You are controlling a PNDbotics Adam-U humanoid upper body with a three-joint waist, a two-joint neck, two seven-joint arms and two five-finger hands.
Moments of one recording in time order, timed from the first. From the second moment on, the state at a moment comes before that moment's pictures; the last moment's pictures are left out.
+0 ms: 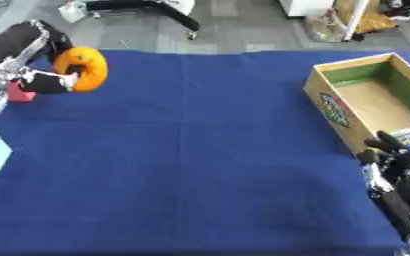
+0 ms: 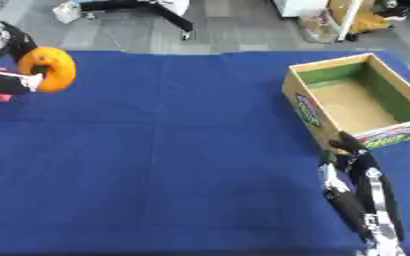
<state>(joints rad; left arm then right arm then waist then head) -0.55 0.78 -0.23 -1.59 -0.53 0.14 -0.17 0.10 -0.23 0.15 -1.87 0.13 -0.16 -0.26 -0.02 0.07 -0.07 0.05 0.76</state>
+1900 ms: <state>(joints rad) -0.34 0.35 -0.30 -1.98 0.05 0.24 -0.01 -0.43 -0.64 0.32 -1.98 0.53 -0.58 -0.14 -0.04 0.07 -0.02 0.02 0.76</state>
